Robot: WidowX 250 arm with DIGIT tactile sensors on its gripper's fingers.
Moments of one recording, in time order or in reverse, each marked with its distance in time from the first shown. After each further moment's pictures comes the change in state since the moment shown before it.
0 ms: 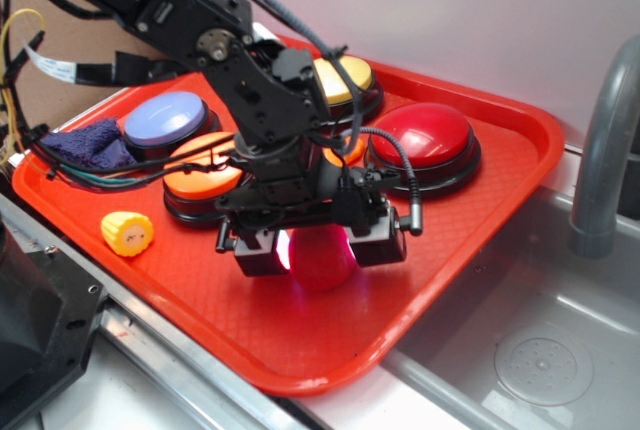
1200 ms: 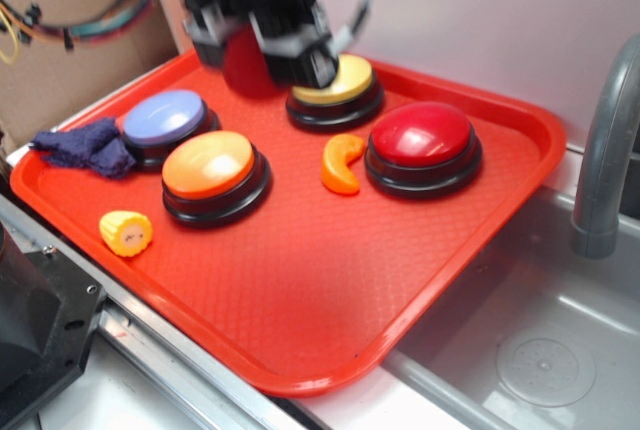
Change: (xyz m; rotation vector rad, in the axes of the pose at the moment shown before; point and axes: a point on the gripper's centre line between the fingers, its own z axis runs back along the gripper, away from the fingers) arm 0.054 -0.002 0.132 0.032 0.027 -0.541
